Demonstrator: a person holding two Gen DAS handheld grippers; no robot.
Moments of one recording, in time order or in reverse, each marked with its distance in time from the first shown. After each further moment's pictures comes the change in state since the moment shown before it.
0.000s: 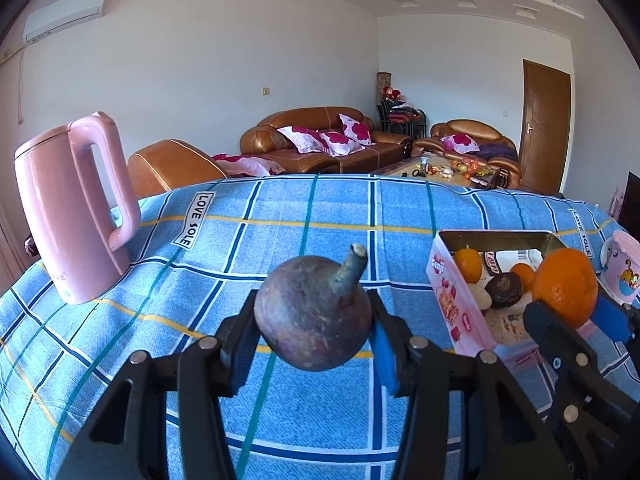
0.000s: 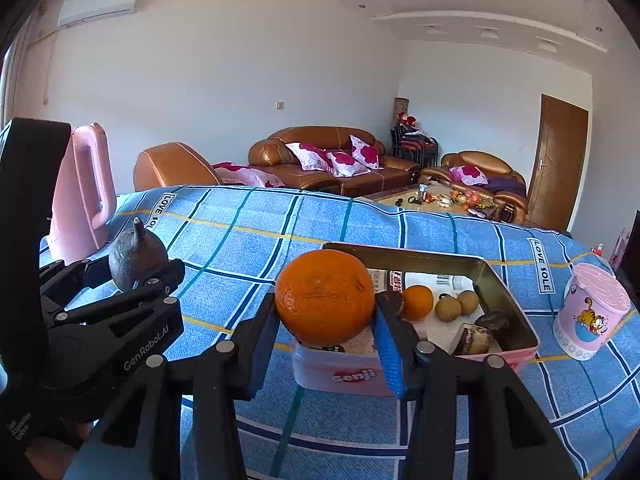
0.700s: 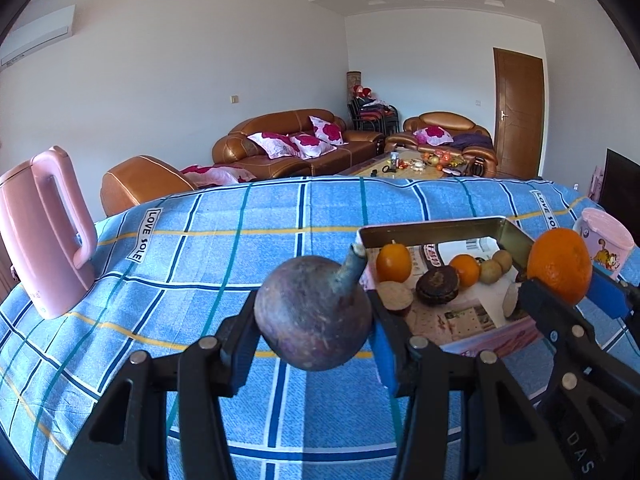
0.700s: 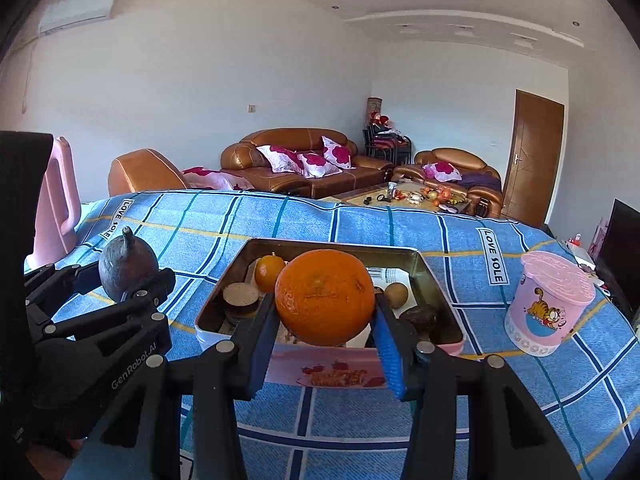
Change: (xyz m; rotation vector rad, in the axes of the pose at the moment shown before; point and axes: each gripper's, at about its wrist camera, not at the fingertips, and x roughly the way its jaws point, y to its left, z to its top) left arm -0.008 -0.065 -0.001 0.080 -0.013 -0.068; right arm -0.011 -0.060 -0.008 0.038 -0.004 -0.086
